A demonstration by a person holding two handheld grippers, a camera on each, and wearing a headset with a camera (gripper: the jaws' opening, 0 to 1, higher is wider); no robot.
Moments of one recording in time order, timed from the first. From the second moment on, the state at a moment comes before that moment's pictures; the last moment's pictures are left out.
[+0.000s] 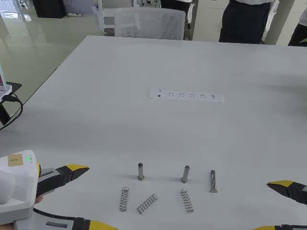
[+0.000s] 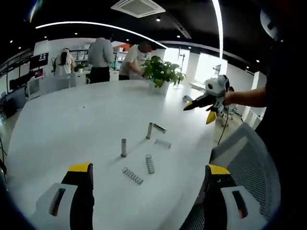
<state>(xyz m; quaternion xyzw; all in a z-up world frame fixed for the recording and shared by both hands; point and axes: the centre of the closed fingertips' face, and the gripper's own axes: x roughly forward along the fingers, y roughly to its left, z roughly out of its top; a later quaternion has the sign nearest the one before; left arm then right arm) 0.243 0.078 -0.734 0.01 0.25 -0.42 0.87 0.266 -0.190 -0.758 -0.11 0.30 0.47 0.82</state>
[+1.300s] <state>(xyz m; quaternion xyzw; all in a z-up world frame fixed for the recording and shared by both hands) 0.243 0.073 -0.744 0.05 0.25 -0.43 0.87 0.261 -0.189 -0.760 -0.10 0.31 0.47 0.82</state>
